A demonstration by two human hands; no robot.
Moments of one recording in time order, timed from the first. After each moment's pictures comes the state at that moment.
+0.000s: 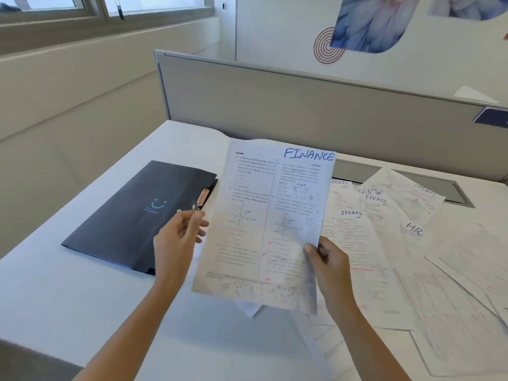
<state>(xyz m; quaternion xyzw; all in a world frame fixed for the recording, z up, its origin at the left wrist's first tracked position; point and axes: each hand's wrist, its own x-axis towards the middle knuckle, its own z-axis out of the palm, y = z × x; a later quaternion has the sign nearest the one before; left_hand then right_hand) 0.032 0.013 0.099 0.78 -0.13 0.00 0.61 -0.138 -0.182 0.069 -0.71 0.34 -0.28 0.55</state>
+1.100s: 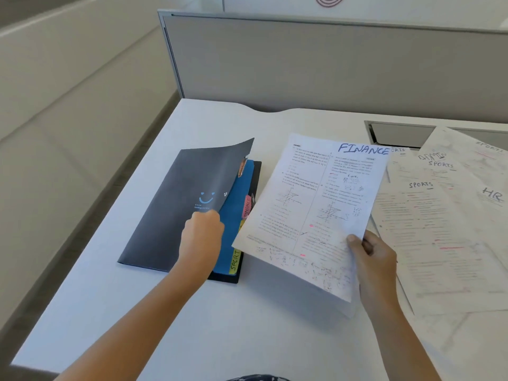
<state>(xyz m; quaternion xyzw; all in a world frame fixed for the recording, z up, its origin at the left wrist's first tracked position) 0.170 0.070 0.081 0.95 -0.31 -0.06 -0.01 -0.048 -0.092 0.051 -0.61 0.49 -0.33 0.52</state>
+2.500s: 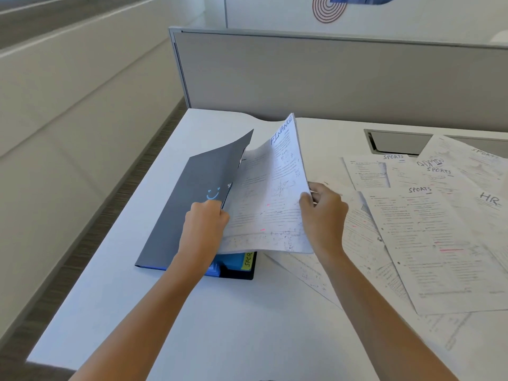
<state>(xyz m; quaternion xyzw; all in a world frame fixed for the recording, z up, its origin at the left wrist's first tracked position) 0.182 0.078 0.099 0.93 -0.27 -0.05 0.25 0.057 -0.066 0.109 -0.74 0.44 -0.34 0.38</state>
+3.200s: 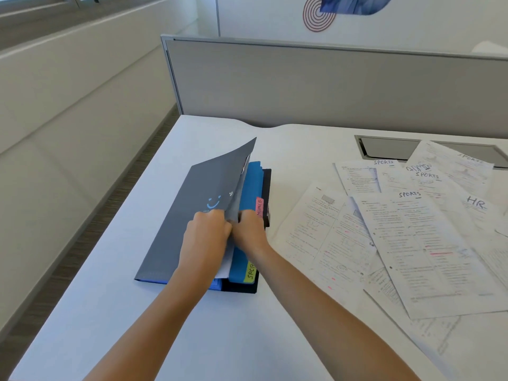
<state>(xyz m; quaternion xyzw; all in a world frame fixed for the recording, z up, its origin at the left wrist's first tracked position) 0.172 0.067 0.100 0.94 -0.29 -0.03 0.18 0.131 -0.013 0.073 -0.75 0.38 -0.09 0.53</state>
